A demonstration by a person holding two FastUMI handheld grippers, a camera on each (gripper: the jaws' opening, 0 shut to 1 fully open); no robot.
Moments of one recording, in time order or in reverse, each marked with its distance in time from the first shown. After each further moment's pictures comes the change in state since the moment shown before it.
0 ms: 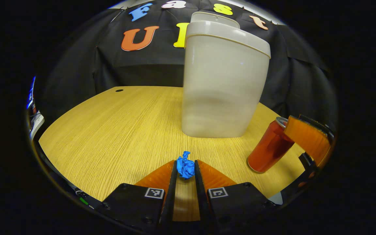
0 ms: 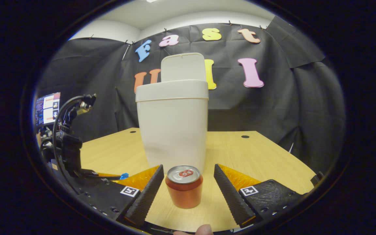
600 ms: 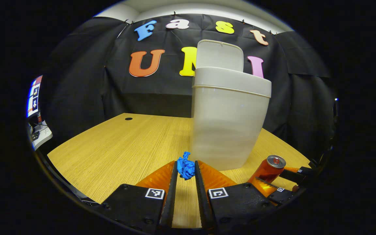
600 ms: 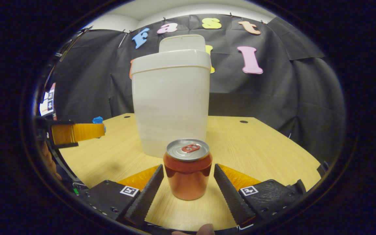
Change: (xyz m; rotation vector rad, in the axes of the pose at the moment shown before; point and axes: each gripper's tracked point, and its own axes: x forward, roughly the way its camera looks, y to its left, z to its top) left arm -0.023 0.011 0.078 0.023 -0.218 0.043; right arm 0.025 0.001 -0.060 -0.006 0.126 -0.050
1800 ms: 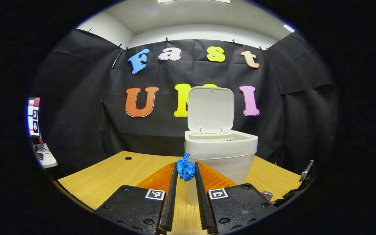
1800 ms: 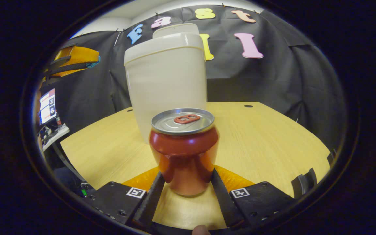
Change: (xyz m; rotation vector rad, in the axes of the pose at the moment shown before) left arm -0.019 -0.017 0.142 0.073 -0.291 -0.017; right arm -0.005 -0.014 -0.010 0.074 0.055 0.061
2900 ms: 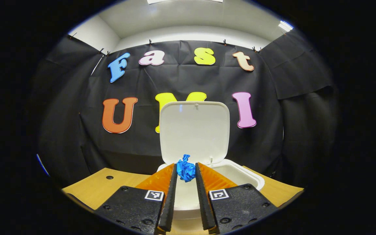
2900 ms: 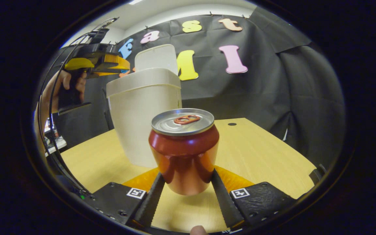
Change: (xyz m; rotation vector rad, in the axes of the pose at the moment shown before) left arm 0.130 -0.053 0.051 0.039 -0.025 -0.089; right arm -0.020 -0.066 0.055 0.038 -0.126 -0.043
